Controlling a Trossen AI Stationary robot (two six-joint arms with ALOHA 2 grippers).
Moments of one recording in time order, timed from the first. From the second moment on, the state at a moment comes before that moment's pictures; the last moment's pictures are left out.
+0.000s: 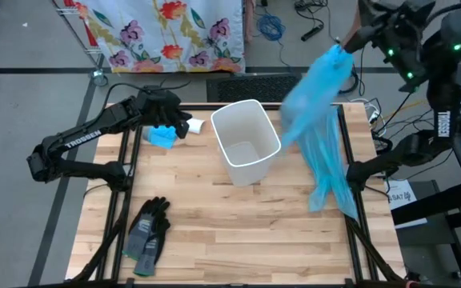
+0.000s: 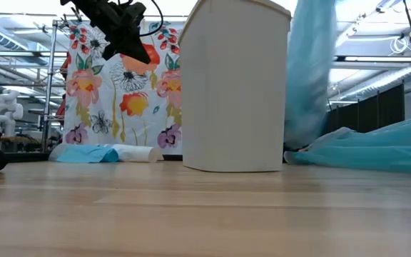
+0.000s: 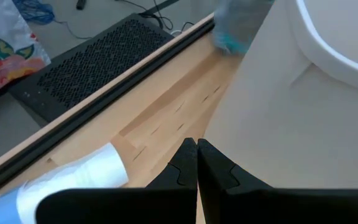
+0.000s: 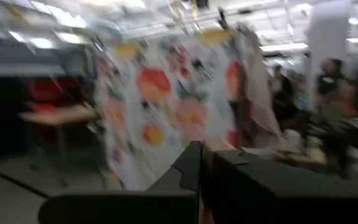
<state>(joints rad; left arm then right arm) 0.57 1.07 1.04 -0.58 0.07 -0.21 -0.42 1.36 2.36 -0.76 0.62 -0.07</state>
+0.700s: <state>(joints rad) 0.57 1.09 1.04 -0.55 -0.01 -0.23 -0.50 1.48 2.08 -1.41 0.58 0.33</state>
